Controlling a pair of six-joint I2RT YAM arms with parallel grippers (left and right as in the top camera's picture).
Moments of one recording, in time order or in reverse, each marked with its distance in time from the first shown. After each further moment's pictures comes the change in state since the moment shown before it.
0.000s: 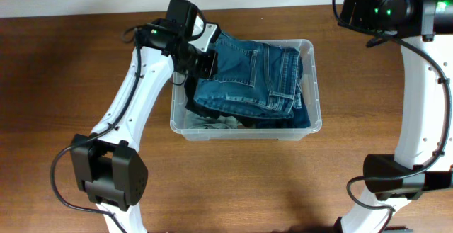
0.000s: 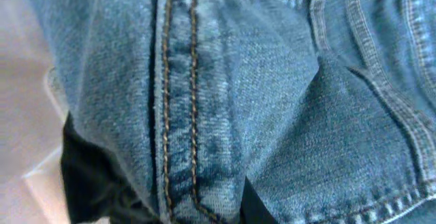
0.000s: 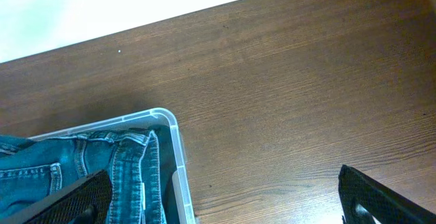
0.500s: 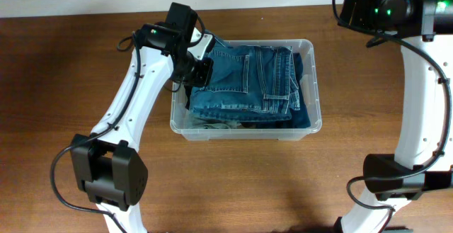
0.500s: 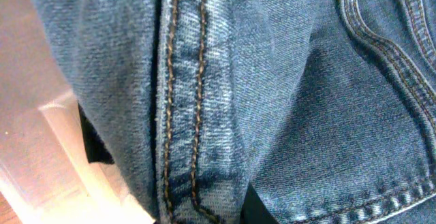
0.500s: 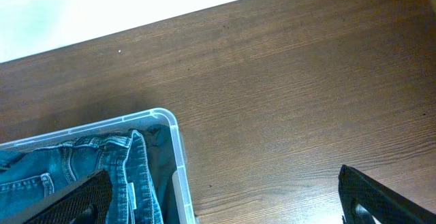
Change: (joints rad) left arm 0.001 0.000 0.000 -0.132 -0.069 -0.001; right arm 0.000 0.000 0.000 0.000 0.000 0.000
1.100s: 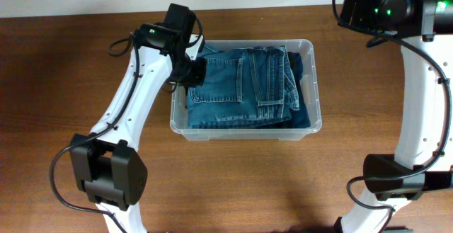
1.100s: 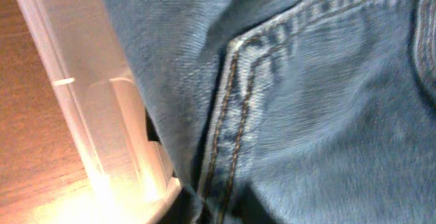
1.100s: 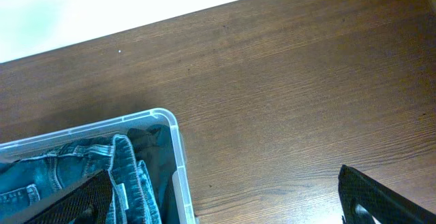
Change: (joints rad) left arm 0.007 0.000 0.000 -0.022 -0.151 -0.092; right arm 0.000 0.000 0.000 0.000 0.000 0.000
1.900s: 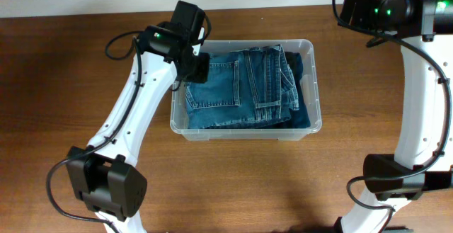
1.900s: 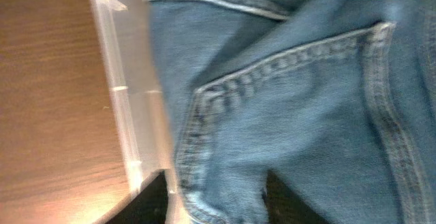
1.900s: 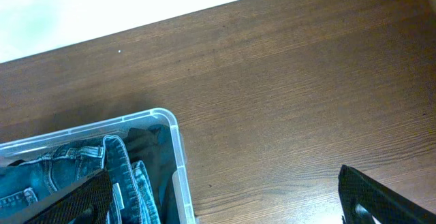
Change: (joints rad) left arm -0.061 -0.065 0.008 0.038 -0.139 -0.081; right arm 0.000 0.000 0.000 0.000 0.000 -0.001
